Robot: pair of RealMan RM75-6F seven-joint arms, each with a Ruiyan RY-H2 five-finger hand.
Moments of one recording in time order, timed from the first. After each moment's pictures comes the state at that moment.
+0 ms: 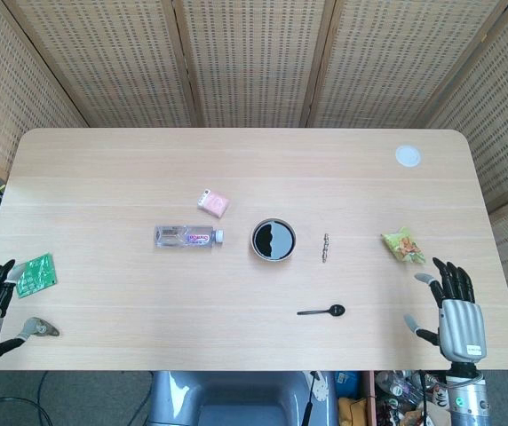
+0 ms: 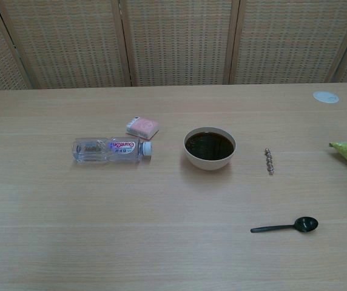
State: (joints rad) left arm -0.02 -1.20 0.02 -1.50 1.60 1.57 0.01; right arm 0.04 -1.40 0.10 -1.62 -1.49 1.56 -0.12
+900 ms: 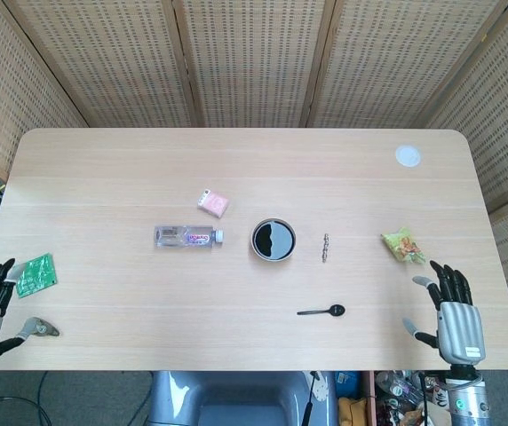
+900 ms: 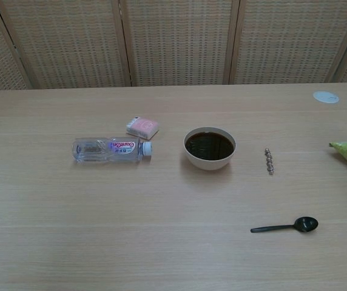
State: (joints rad) left arm -0.02 -1.19 0.02 -1.51 1.61 1.57 0.01; right arm 0.04 -1.39 0.08 -1.62 -1.49 1.55 -0.10
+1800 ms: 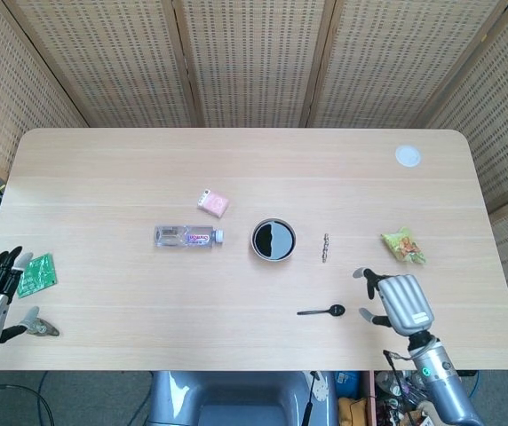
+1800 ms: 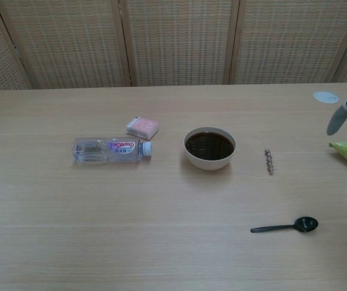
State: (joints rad) left arm -0.07 -1.16 -0.01 -1.52 1.61 1.53 0.07; right arm 0.26 -1.33 0.11 -1.72 -1.51 1.24 -0.21
